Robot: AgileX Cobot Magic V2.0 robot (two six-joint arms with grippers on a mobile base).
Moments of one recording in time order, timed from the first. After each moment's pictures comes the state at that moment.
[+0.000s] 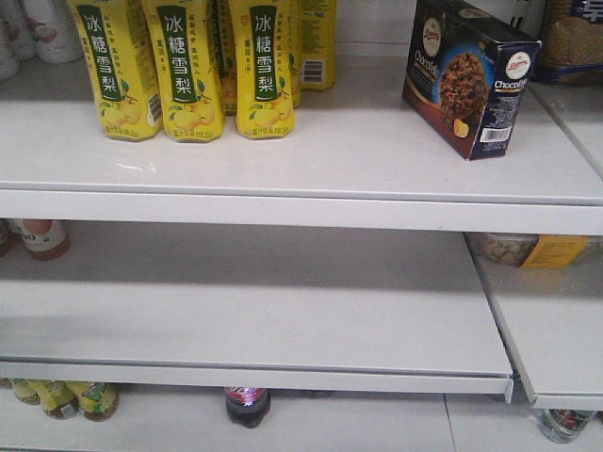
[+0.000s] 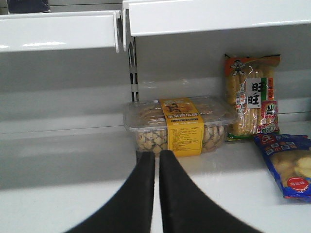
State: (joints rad) left arm 0.09 -0.01 0.03 -0.07 0.19 0.01; right arm -0.13 -0.01 0.03 -0.07 0.14 0.11
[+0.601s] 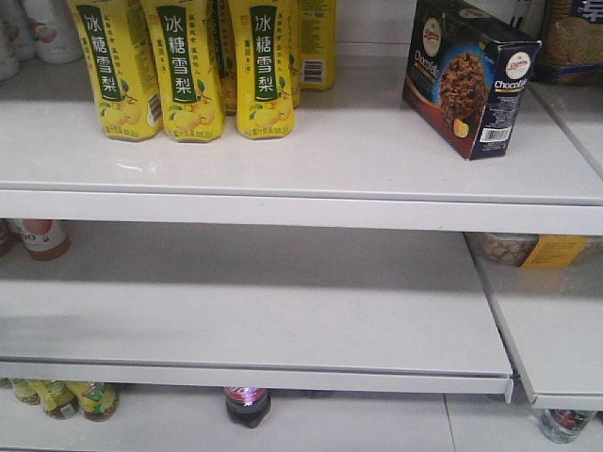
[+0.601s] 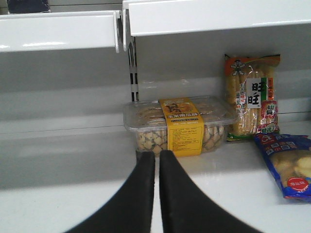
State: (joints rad) left arm 0.09 -0.01 0.03 -0.07 0.19 0.01; right arm -0.13 -0.01 0.03 -0.07 0.14 0.11
